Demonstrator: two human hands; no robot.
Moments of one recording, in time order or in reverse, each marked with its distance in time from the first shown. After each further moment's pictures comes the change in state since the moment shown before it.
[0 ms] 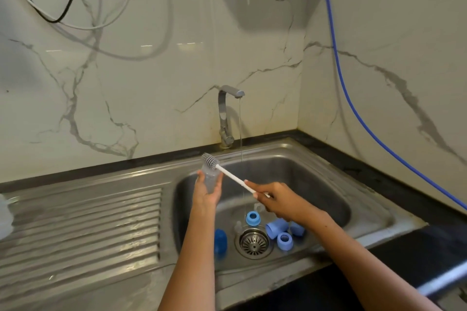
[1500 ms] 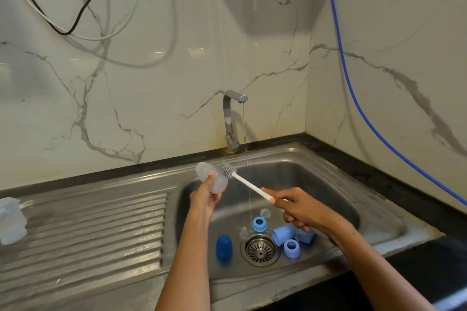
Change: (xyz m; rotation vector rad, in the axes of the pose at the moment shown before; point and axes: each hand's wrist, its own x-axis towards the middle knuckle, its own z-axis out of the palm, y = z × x) left_hand 0.037 0.006 0.000 0.068 -0.010 -0.010; right_hand -0.015 0.017 -0.017 0.375 -0.042 0.117
